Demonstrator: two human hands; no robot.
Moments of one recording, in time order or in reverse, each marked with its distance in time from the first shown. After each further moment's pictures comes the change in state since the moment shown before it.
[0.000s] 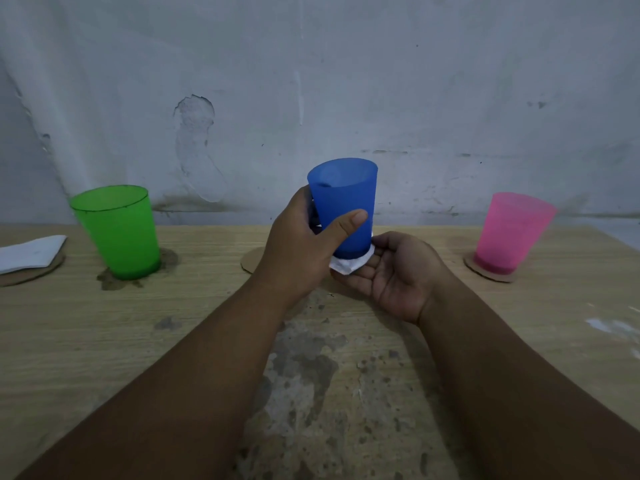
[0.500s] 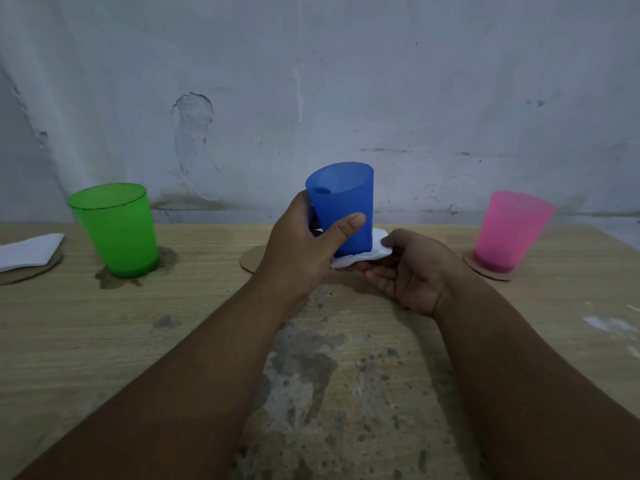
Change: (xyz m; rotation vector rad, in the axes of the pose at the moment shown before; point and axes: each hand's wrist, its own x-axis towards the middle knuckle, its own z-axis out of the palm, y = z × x) left_hand -0.003 -0.002 0.000 0.035 -0.018 -0.041; right_hand -0.001 -0.012 -0.011 -0.165 0.216 -0.037
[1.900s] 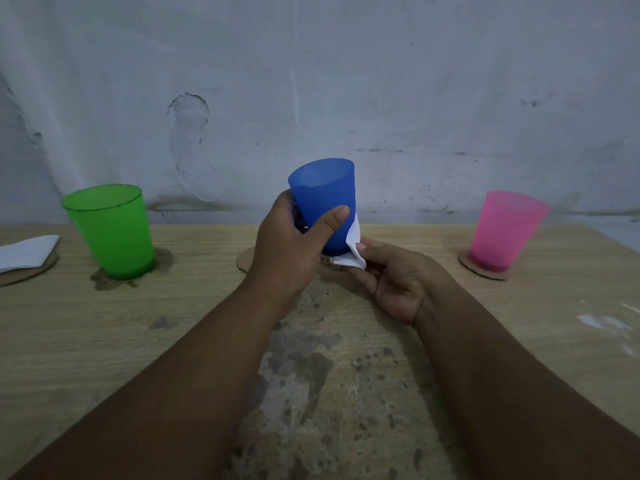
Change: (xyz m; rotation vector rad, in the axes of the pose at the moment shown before) left_hand 0.002 -0.004 -0.002 -0.017 0.139 -0.013; right_hand 0.001 0.018 0.010 0.240 -0.073 -0.038
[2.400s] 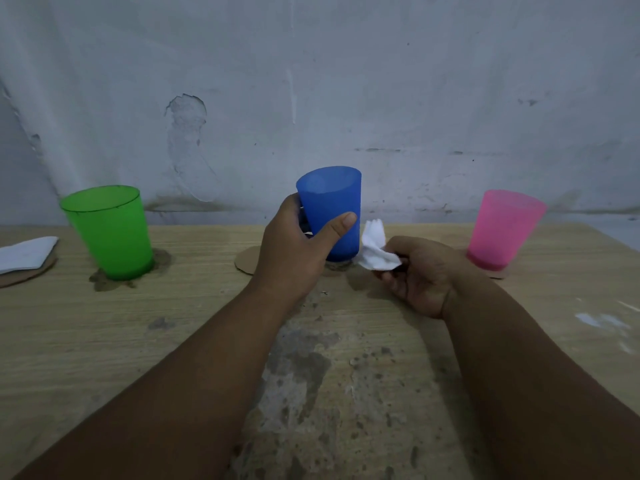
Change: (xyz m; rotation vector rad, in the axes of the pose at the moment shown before) left_hand -0.004 0.003 0.007 0.052 -0.014 -0.016; right_hand -0.008 -0.025 -0.013 -0.311 0.226 0.004
